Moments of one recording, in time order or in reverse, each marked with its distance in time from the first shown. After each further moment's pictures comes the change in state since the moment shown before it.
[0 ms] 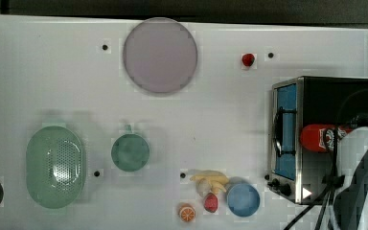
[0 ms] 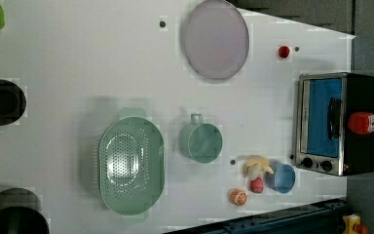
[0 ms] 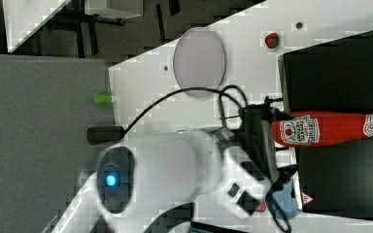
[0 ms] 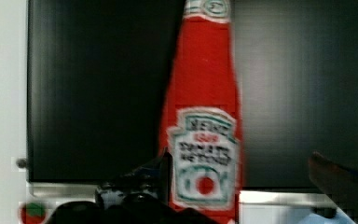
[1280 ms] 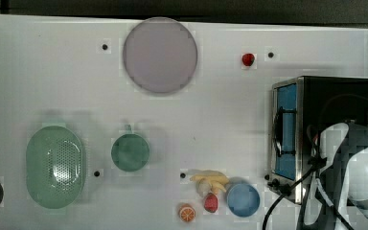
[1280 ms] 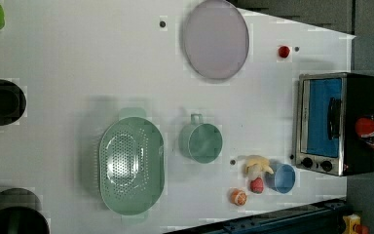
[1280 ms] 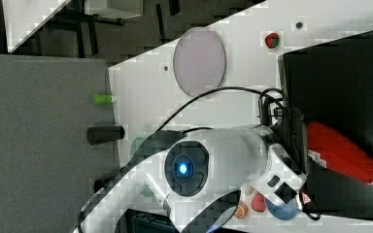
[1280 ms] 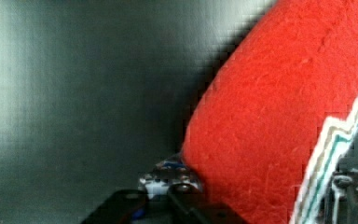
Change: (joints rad) arm -0.004 0.109 -0.015 -0.103 0.119 0.150 0.002
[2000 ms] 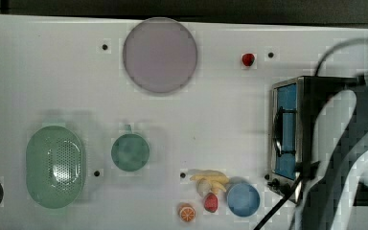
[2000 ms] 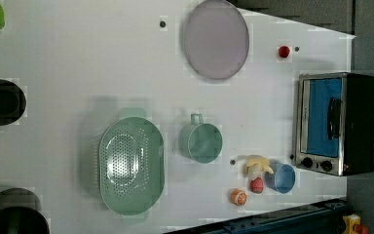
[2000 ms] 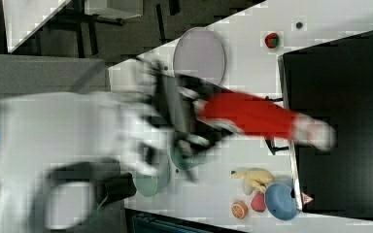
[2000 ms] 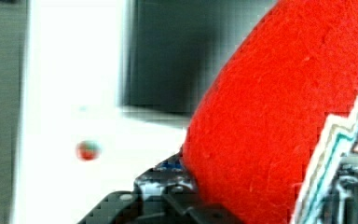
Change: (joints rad) arm 0.071 -0.140 0.133 0.353 -0.161 -0.378 0.002
